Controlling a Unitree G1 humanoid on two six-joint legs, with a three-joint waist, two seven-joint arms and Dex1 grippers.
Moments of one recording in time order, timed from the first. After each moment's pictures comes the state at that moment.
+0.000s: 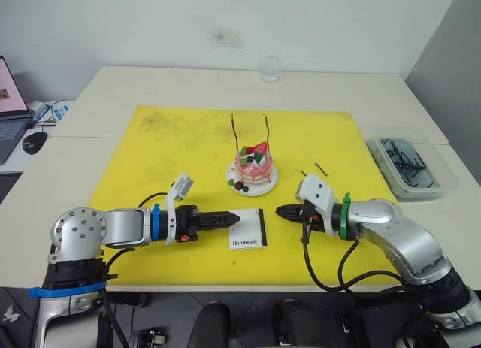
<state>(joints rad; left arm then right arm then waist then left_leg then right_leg) -0.40 0.58 0.25 -0.04 -1.34 1.56 -0.27 -0.38 -0.61 0.30 -0.43 0.30 0.77 0.76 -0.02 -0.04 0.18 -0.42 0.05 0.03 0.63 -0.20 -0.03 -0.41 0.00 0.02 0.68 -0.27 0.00</state>
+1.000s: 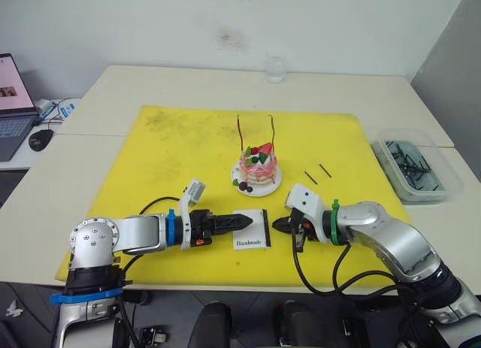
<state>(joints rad) -0.36 0.48 0.23 -0.05 -1.54 1.52 0.00 -0.44 -0.59 0.42 -0.42 0.30 0.92 0.77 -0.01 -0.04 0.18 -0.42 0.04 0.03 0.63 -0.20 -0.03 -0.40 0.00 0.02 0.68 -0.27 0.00</state>
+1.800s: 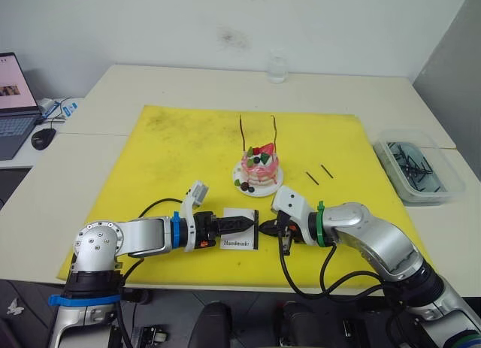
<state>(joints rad) -0.32 0.53 0.13 -0.09 -1.57 1.41 0.05 -0.46 -0.51 0.45 -0.40 0.29 0.93 0.75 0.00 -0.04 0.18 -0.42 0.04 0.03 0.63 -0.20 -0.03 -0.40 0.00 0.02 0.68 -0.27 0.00</state>
